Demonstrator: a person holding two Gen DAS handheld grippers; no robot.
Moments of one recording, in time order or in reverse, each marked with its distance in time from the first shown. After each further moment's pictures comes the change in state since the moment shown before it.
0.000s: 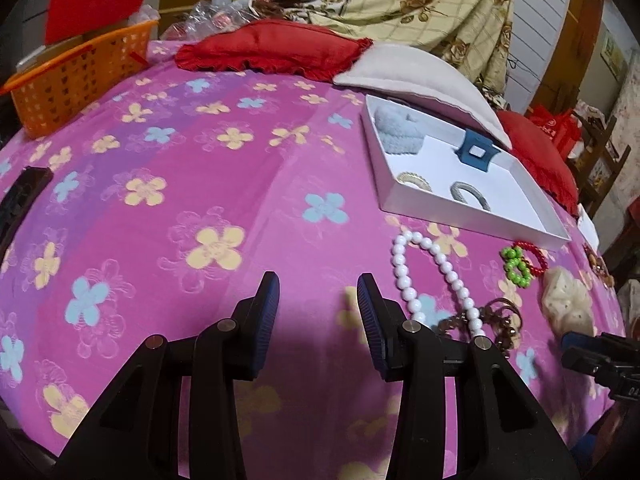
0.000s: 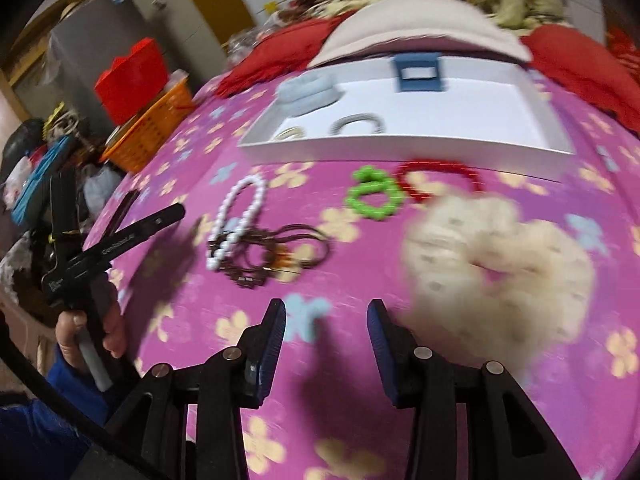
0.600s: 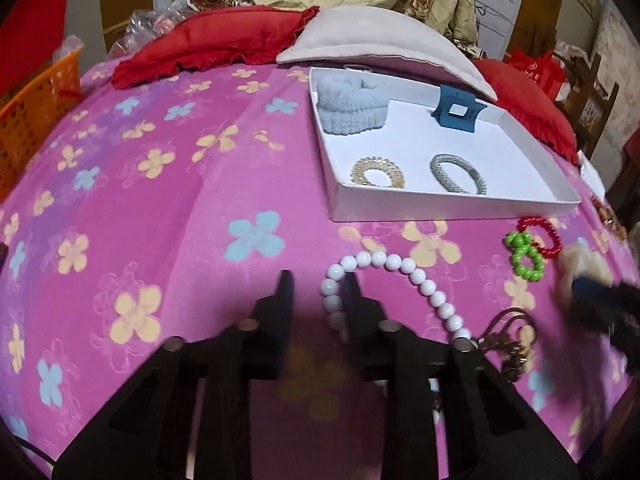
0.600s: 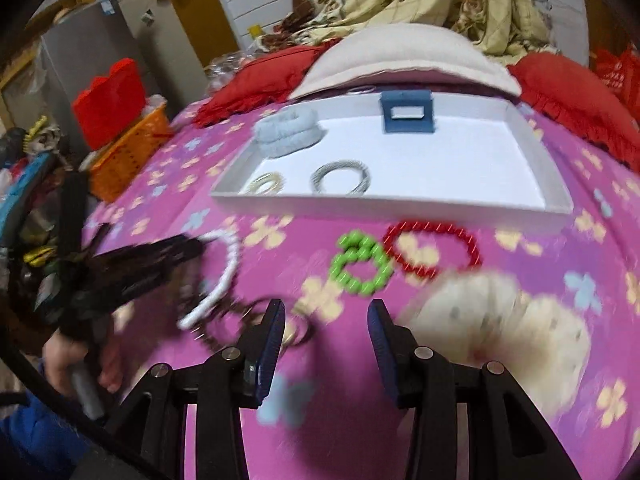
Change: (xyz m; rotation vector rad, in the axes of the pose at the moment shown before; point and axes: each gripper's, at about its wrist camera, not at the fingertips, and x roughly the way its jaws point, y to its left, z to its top) left arm 0.052 -0.043 0.026 0.190 0.077 0.008; right arm 0.034 0.009 0.046 -0.020 -0.088 -0.132
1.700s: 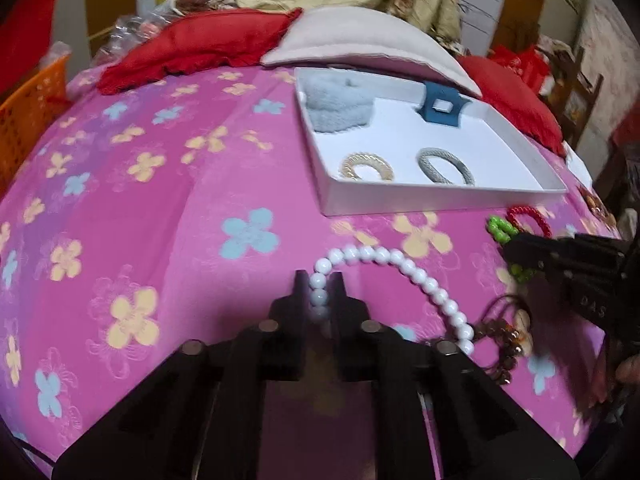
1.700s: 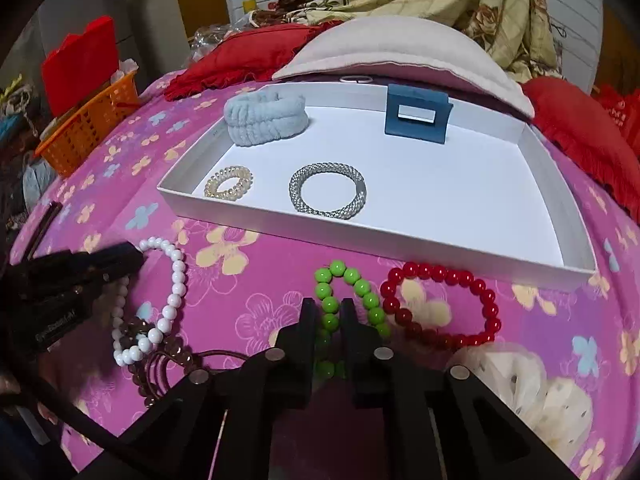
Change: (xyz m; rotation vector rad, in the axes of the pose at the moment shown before) left arm -0.003 0.001 -0.004 0.033 0.001 -0.075; right arm 0.043 0.010 0.021 -0.070 0.052 -0.086
